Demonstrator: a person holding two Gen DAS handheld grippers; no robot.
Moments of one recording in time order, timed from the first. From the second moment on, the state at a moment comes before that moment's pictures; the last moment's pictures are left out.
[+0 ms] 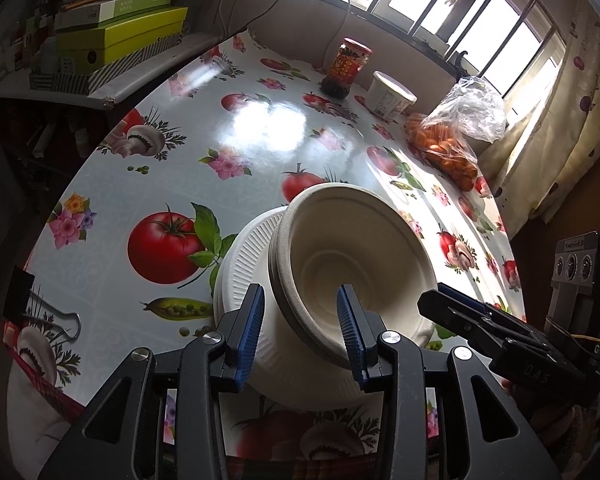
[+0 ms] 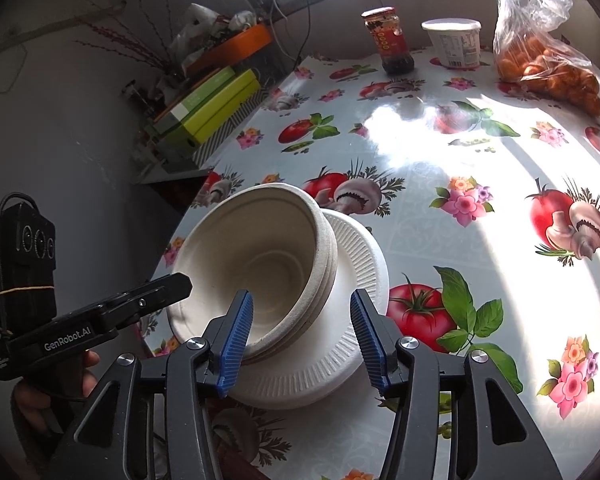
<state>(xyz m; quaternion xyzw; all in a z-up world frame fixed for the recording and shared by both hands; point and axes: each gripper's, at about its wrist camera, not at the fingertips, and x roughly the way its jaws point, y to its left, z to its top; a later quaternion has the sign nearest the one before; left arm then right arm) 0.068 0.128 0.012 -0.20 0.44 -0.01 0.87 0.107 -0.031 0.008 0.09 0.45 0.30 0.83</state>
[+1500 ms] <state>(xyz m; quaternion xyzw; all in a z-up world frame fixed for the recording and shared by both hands) -0.028 0.088 -0.013 -0.06 0.37 0.05 0.92 0.016 -0.059 -0.012 -0.04 0.37 0.31 0.88</state>
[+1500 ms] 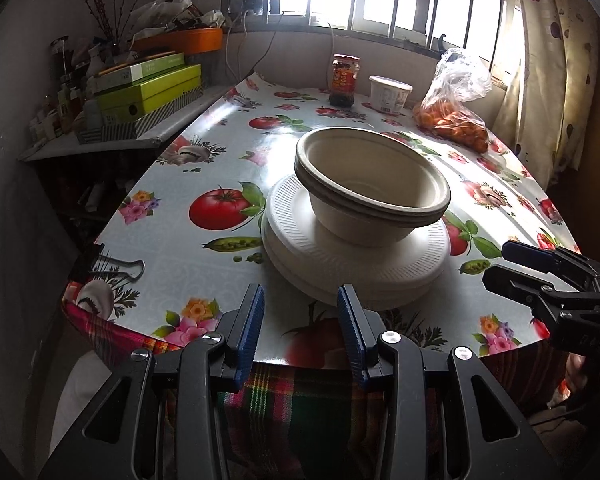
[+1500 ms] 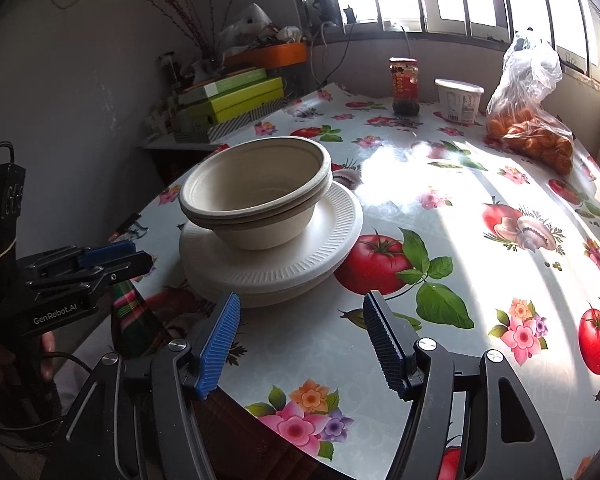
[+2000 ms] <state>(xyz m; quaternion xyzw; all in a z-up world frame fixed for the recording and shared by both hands) -0.027 0.076 -0.044 -0.03 0.39 0.05 0.92 0.010 -0.054 -0.039 -0.09 0.39 0.29 0.87</state>
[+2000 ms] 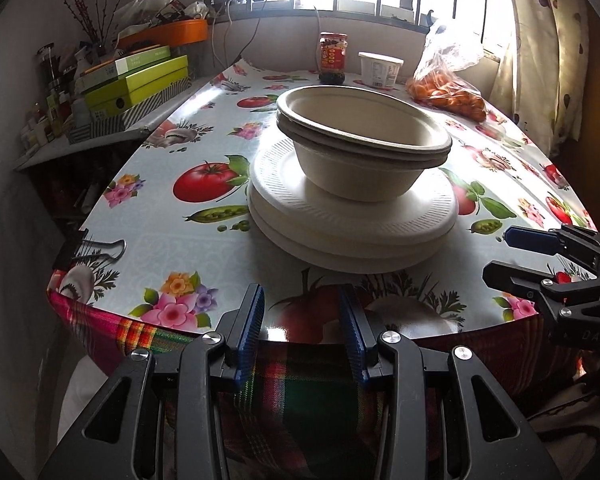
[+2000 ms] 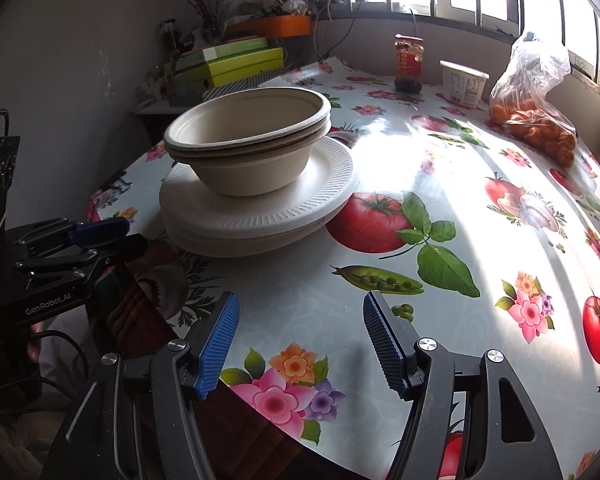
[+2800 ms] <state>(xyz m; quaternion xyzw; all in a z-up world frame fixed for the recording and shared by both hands) -0.020 0.073 -0.054 -0.04 0.41 0.05 0.91 0.010 -0.052 -0.047 -0.10 0.39 0.27 0.87</state>
